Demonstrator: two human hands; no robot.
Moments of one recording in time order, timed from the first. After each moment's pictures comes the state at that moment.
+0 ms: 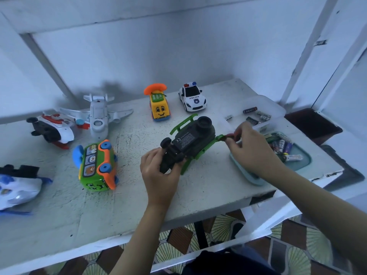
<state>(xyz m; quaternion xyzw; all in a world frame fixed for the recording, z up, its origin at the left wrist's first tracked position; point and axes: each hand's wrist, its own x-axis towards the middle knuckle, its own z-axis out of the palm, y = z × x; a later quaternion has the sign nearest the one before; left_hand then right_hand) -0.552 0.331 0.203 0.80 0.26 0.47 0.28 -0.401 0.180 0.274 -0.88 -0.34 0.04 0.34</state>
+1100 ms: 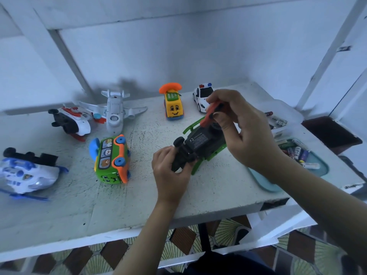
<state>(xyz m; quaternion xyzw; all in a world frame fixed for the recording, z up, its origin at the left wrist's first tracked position) -0.553 0.332 0.206 0.79 0.24 0.50 0.27 -0.445 0.211 0.335 -0.64 -0.57 -0.10 0.51</state>
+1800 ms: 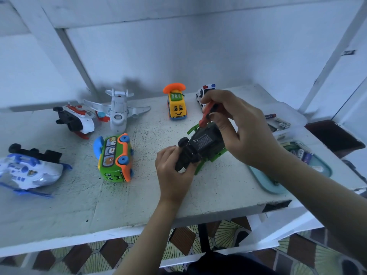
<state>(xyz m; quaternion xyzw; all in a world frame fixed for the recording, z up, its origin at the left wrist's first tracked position) -0.553 0.334 0.203 0.79 0.23 0.50 0.28 -0.446 0.219 0.342 -0.63 -0.61 -0.08 0.48</state>
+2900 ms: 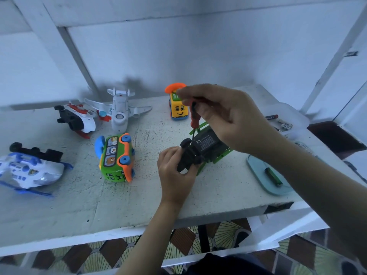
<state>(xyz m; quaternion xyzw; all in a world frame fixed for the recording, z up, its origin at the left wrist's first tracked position) -0.553 0.333 0.205 0.79 0.22 0.51 0.28 -0.454 0.239 0.367 -0.59 -0.63 0.05 0.50</state>
